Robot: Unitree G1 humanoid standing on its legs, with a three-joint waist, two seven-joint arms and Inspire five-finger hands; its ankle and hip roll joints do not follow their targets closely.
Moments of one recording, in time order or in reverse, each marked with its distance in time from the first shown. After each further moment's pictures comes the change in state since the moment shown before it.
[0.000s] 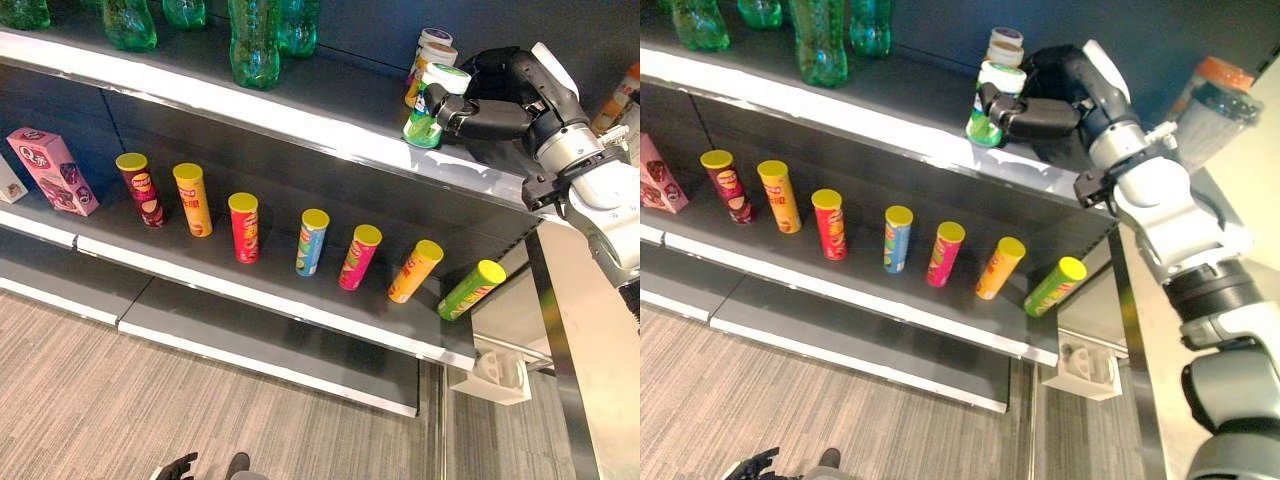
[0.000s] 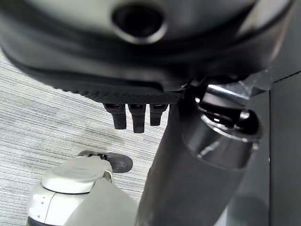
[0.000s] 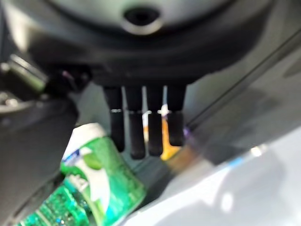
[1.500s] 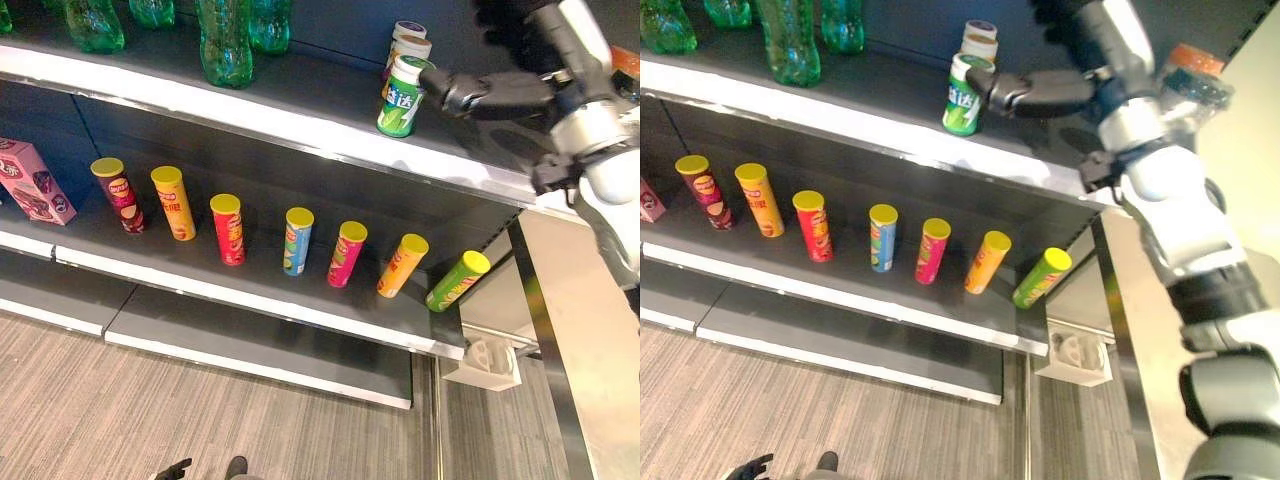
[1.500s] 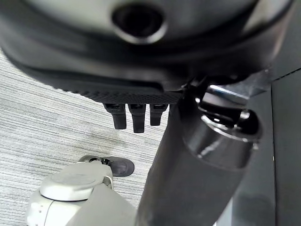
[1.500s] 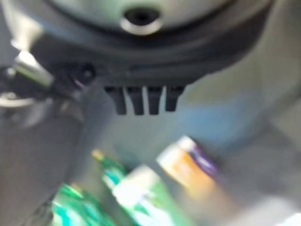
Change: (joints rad) left arm 0.009 -0.014 0.029 0.011 -0.017 0.001 0.023; right arm 0.272 0.007 -0.381 -0.367 -0.056 -0.050 -0.098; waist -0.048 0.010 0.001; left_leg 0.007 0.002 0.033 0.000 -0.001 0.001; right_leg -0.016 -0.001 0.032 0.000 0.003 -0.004
